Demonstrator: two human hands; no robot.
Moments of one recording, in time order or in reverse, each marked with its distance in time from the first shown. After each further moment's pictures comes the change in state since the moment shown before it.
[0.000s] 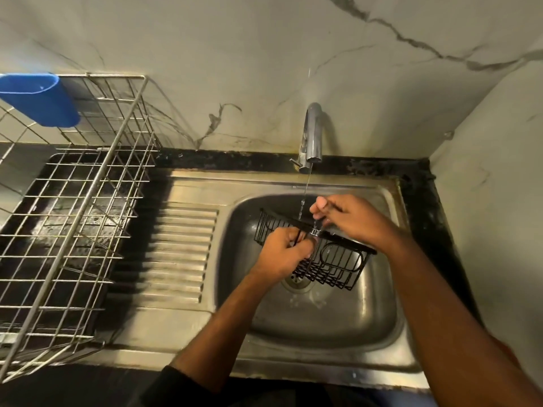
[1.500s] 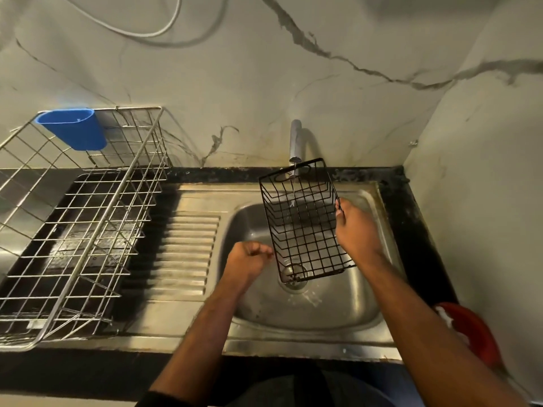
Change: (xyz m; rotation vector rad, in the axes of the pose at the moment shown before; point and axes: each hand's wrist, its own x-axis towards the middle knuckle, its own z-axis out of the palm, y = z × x) left_hand -0.058 -0.023 -0.021 -0.032 0.283 -0.153; right_hand -0.054 0.034 0.024 -0.329 0.584 0.055
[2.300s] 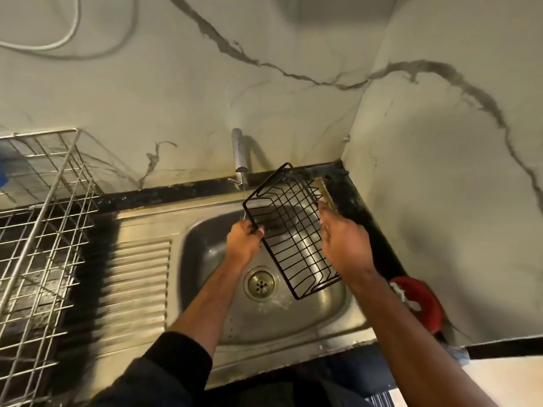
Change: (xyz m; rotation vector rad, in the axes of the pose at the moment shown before) left_hand 0.073 0.029 0.072 0.030 -0.125 -0.015; right_hand -0.049 0.016 -0.047 -0.191 0.123 -0.072
